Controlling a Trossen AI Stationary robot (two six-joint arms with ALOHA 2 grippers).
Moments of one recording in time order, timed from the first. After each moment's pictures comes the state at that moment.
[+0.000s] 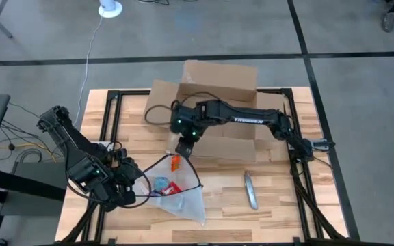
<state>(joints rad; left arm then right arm) -0.85 1.30 1.31 -1.32 -0.61 -1.01 -0.07 2.24 2.35 -1.17 -0.30 0.42</state>
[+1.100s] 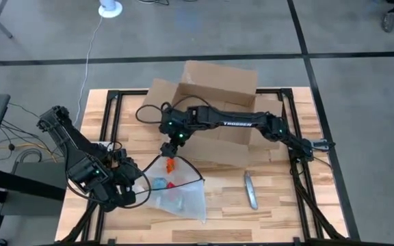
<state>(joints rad) -0.85 1.30 1.31 -1.32 -0.61 -1.03 -0.07 2.33 2.35 -0.87 -0.38 0.56</state>
